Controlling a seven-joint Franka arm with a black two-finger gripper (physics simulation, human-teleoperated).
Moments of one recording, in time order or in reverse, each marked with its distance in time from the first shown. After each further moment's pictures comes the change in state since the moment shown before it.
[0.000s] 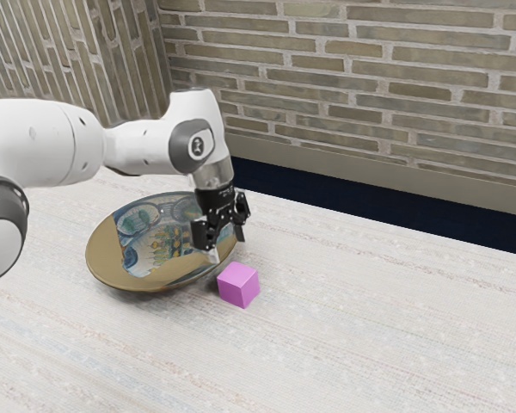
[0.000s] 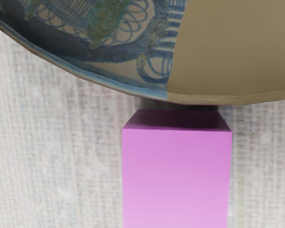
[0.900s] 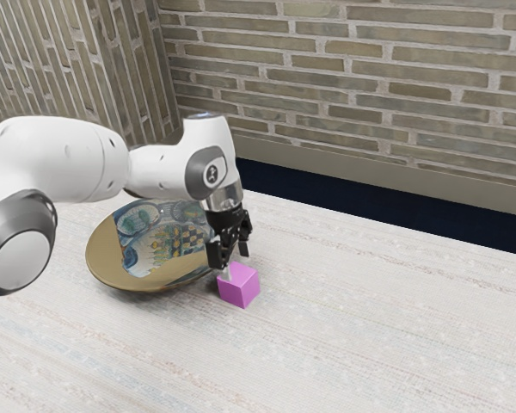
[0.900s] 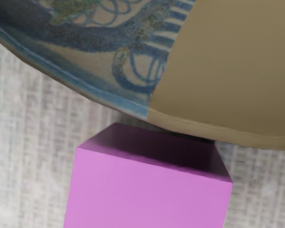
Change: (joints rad) arm -0.037 0.091 0.024 -0.010 -0.014 0.114 -0.170
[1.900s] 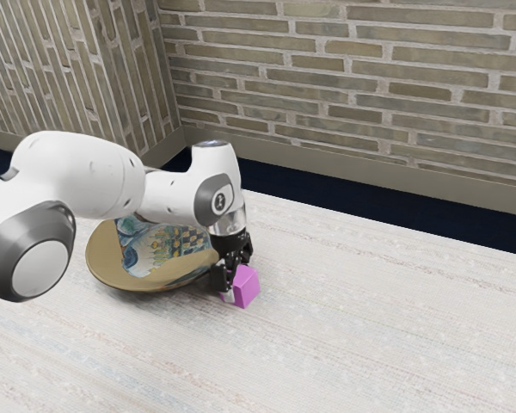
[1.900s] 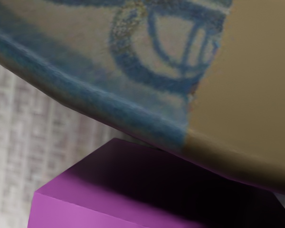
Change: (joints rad) arm -0.016 0.068 -0.003 -0.041 -0.021 0.082 -0.036
